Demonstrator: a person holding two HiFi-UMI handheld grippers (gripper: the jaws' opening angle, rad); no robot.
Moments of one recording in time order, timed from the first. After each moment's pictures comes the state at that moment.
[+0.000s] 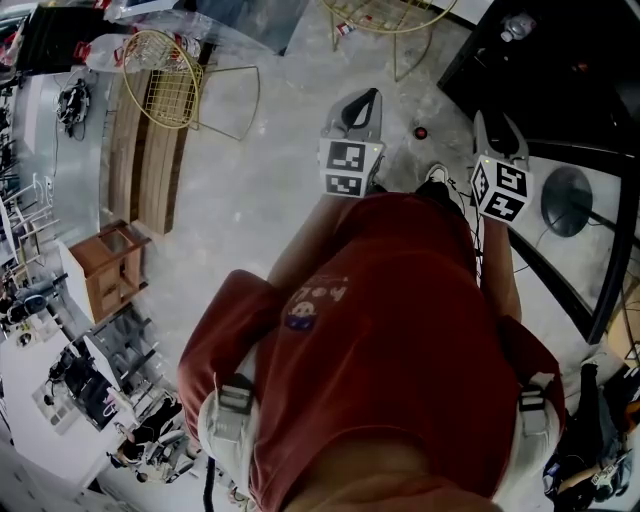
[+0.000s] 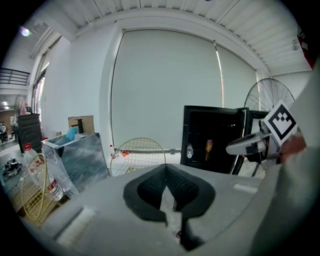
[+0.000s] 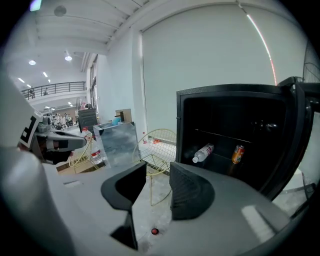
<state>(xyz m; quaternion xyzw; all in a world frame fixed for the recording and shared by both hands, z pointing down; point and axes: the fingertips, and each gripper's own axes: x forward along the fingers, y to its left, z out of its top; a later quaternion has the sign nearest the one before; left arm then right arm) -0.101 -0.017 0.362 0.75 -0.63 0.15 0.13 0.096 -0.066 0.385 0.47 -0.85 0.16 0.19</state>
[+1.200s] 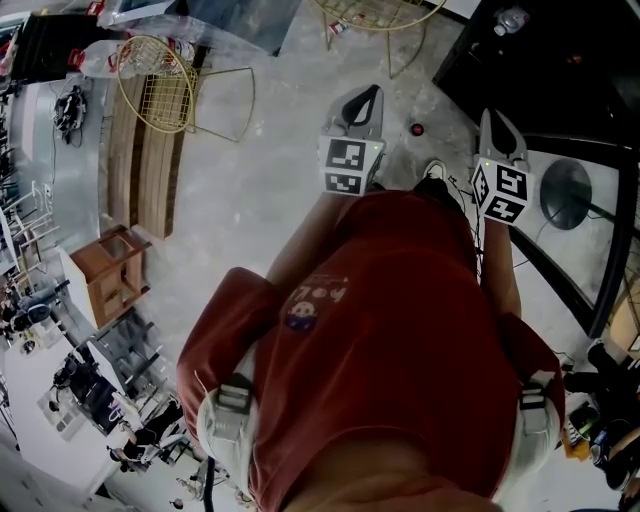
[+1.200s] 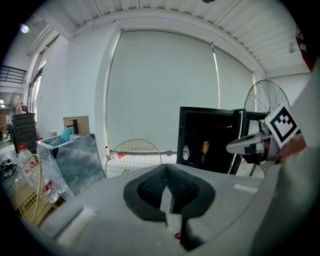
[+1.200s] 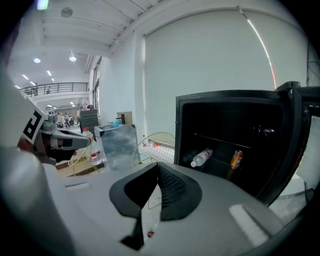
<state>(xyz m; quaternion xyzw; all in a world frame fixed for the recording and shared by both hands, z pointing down) -0.085 -0.024 0.360 0.77 -0.61 0.15 0.13 0.106 -0.064 0.379 0.47 -0.86 0.13 0.18</state>
